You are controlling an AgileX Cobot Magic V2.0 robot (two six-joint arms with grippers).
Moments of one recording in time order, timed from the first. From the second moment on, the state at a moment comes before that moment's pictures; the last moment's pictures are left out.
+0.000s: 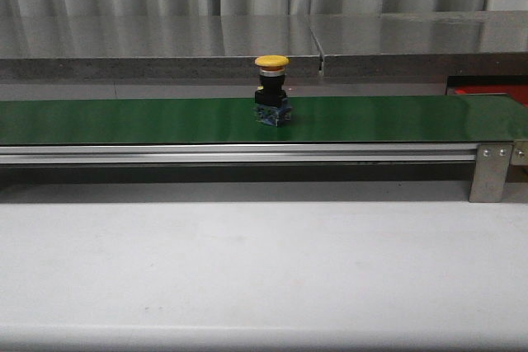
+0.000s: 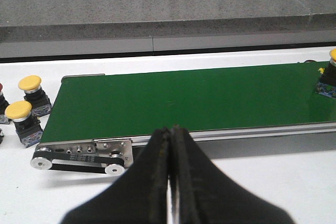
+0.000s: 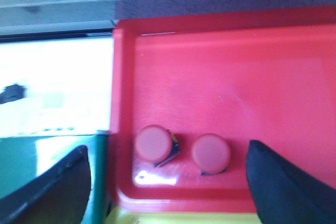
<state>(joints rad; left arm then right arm) -0.02 0.53 -0.53 -0.22 0.42 0.32 -0.47 1.91 -1.85 0.48 0.94 -0.47</state>
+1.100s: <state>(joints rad) -0.02 0.53 -0.53 -0.22 0.42 0.32 0.14 1.72 -1.35 0.51 0.73 -0.57</state>
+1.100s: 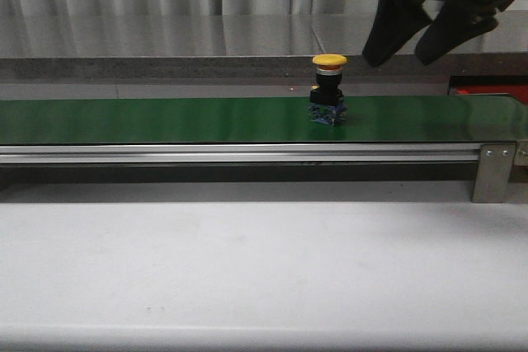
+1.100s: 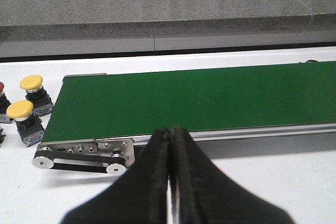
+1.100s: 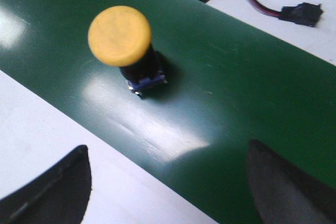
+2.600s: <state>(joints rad) -0.02 0.53 -0.53 -0.22 0.42 0.32 -0.20 1.59 -1.45 0.43 0.87 -0.46</state>
